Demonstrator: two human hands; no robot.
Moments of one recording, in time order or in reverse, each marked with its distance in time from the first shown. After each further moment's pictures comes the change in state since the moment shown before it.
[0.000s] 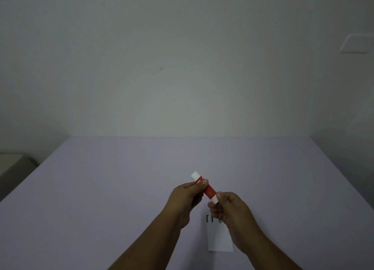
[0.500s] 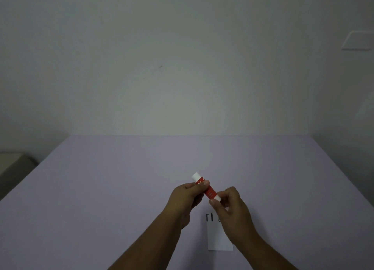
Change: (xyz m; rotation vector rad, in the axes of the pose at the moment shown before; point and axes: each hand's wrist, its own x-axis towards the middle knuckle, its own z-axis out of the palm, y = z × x) left_hand 0.003 -0.005 0.002 0.054 0.022 -0.017; right_hand 0.003 0.009 -0.001 -0.428 0.067 -0.256
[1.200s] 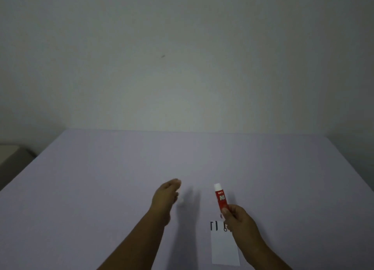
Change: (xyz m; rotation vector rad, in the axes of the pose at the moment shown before) left_hand 0.074 -0.005 -0.061 0.055 0.241 -0.007; right_hand 0.035 0.054 0.011 0.087 -0.067 0.324
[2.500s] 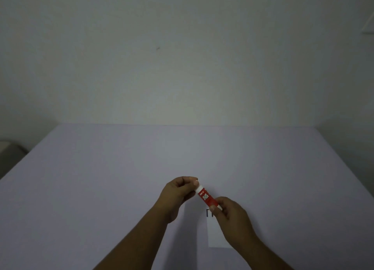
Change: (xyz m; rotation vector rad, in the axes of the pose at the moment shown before) left_hand -0.028 -0.012 0.013 -0.040 -0.374 0.117; right_hand -0.026 -0.004 0.007 -0.334 0.008 -0.281
